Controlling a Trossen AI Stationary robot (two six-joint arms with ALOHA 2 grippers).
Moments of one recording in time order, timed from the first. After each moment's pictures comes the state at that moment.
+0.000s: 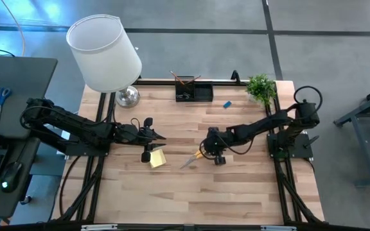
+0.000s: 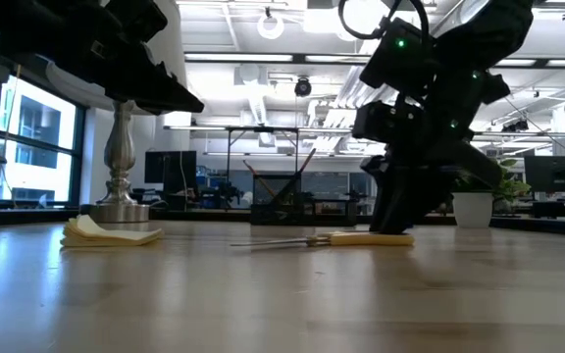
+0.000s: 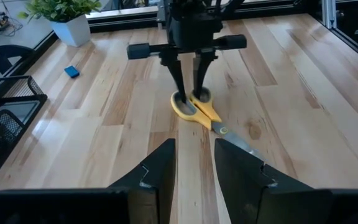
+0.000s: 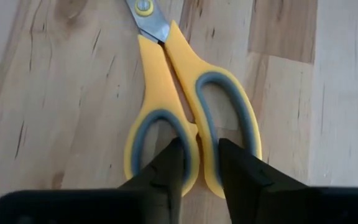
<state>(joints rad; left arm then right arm) -0.05 1.11 0.40 0.29 -0.19 0.02 0.07 1.70 0.76 -0.11 -0.01 -0.14</state>
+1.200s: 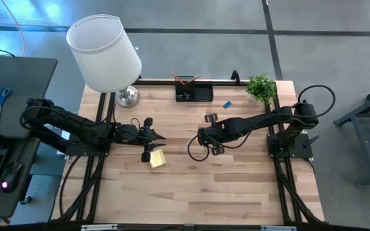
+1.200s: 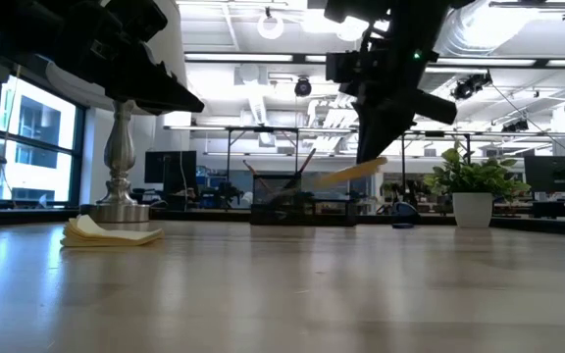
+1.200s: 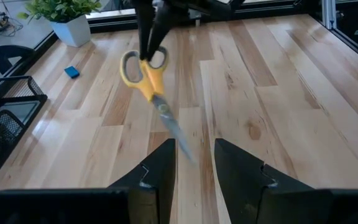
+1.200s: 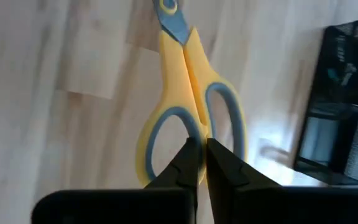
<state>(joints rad) -0.05 1.11 0.40 0.29 -0.19 0.02 0.10 1.70 1.22 -0.78 0.39 -0.25</state>
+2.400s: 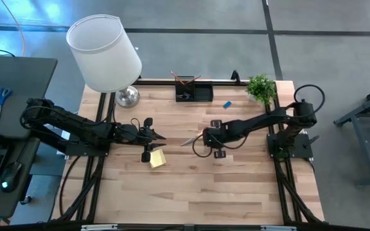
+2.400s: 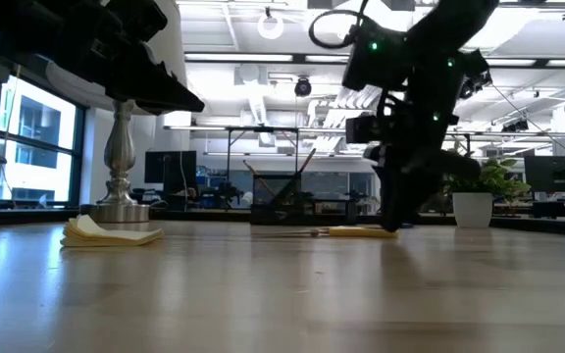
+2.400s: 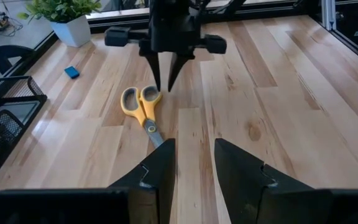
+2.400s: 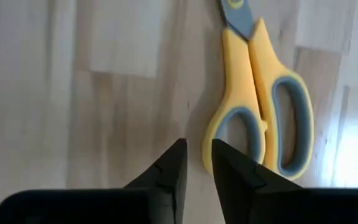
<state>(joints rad) -0.05 1.11 0.40 0.29 -0.19 0.02 0.03 1.72 0.93 -0.47 0.17 -0.12</state>
